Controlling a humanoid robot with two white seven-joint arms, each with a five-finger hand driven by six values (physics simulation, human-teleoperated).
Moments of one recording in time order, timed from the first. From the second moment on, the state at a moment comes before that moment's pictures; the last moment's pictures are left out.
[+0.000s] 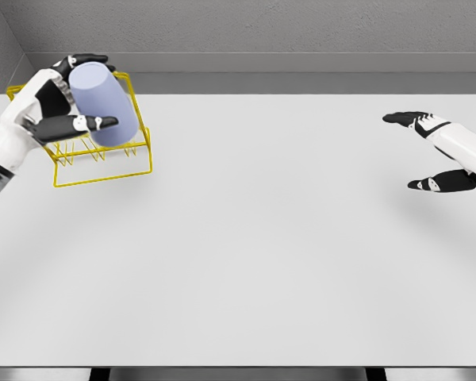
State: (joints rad) left arm -0.48 0.94 -0.70 -1.64 0.91 -0.33 -0.05; right arm -0.19 -0.66 -0.06 -1.49 0.16 -0.61 0.57
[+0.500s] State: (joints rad) left arm -0.51 0.93 -0.70 -1.58 0.93 -0.32 -0.05; right arm -0.19 -0.66 -0.06 -1.50 0.16 -0.61 0.57
